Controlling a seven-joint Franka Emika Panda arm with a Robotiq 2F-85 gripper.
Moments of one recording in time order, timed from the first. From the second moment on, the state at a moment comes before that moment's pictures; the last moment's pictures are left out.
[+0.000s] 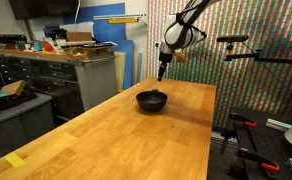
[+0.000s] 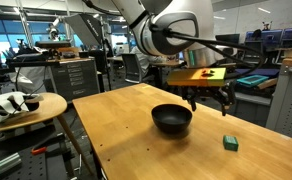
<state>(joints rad) -0.21 0.42 -0.10 -2.08 0.01 2.76 -0.56</state>
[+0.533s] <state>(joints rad) -0.31 0.62 -0.06 -1.86 -0.05 2.76 -0.61</state>
